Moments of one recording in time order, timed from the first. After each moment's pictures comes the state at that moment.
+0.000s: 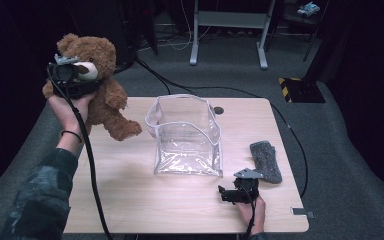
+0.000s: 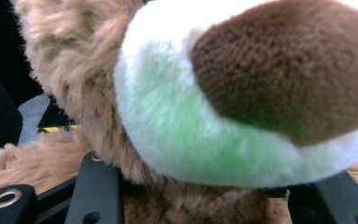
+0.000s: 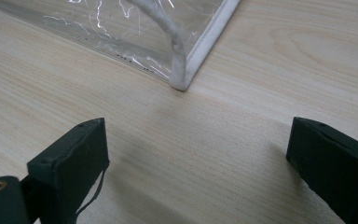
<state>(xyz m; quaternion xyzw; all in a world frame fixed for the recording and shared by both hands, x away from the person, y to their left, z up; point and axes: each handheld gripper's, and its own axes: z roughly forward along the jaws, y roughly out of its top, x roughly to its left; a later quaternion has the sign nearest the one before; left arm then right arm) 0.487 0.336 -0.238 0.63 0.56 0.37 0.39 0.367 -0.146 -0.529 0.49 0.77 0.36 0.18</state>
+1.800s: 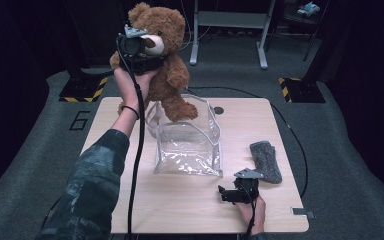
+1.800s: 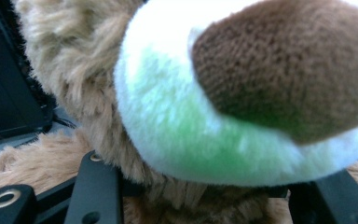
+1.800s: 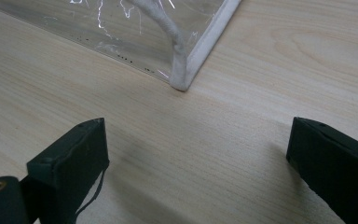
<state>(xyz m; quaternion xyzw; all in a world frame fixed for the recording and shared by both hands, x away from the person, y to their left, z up) 0.519 0.180 -0.191 0.67 0.45 0.32 0.49 0.367 -0.147 -0.529 0.49 0.77 0.36 0.18</state>
